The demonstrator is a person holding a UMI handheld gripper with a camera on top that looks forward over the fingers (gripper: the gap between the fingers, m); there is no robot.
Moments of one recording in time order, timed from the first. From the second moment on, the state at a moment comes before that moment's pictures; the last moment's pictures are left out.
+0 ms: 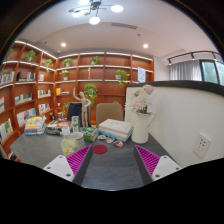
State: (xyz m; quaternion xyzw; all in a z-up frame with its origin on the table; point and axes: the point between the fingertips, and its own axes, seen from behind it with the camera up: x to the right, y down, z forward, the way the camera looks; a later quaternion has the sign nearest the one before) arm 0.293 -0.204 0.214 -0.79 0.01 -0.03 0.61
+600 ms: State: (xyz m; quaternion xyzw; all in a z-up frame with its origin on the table) arm 0.124 -0.126 0.103 -0.75 -0.07 0.00 0.66
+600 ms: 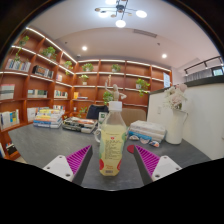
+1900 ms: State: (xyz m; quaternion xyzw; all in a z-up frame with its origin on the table) arm 0.249 0.019 0.129 -0.70 -0.29 -0.36 0.55
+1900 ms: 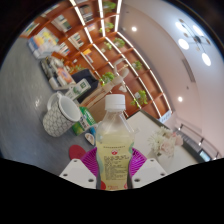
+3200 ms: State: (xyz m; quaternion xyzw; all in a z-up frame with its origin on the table) arm 0.231 0.091 0.156 -0.74 -0.19 -0.15 0.63
